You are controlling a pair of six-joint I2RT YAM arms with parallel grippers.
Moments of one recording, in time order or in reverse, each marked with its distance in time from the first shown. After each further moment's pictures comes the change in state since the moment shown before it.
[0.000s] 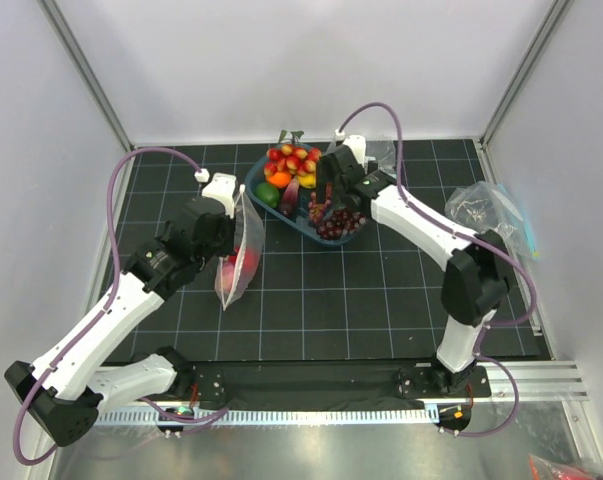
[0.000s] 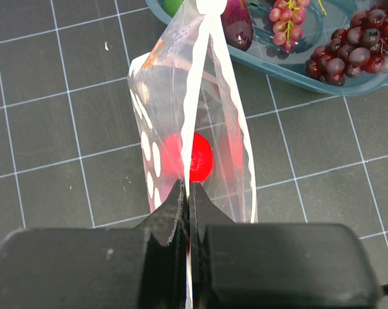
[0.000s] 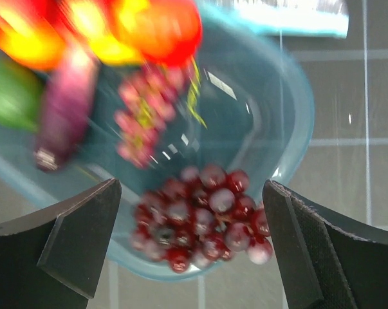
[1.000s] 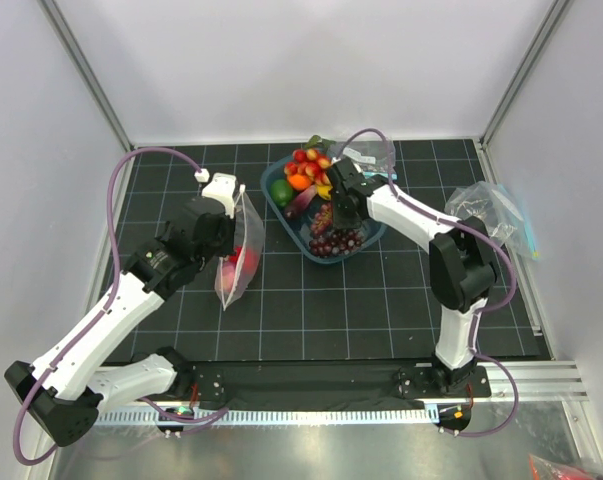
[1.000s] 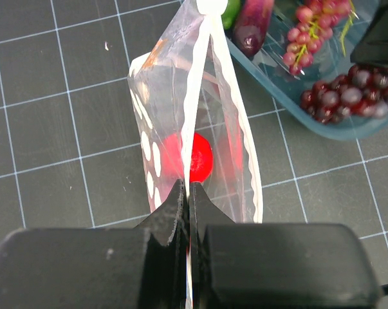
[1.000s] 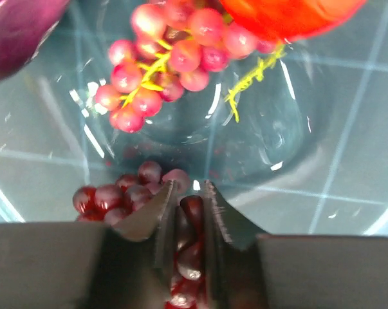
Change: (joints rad) left arm 0.000 0.000 0.000 0.000 0.000 0.000; right arm -0.061 0.143 -0.020 -0.164 -0.315 -0.023
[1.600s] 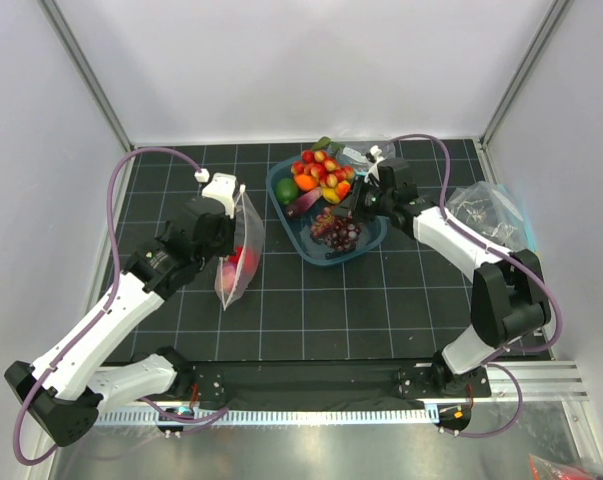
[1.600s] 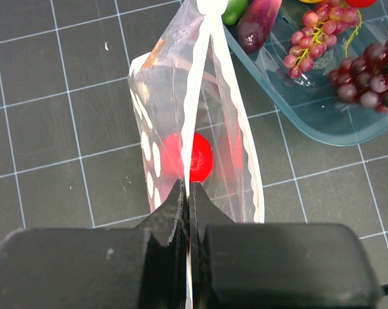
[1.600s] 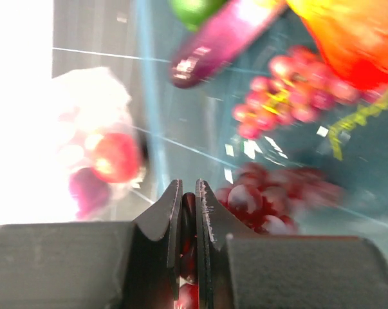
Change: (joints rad) left arm 0.000 0.000 0.000 0.000 0.000 0.000; right arm -0.184 -0.322 -0.389 0.493 -0.537 0.180
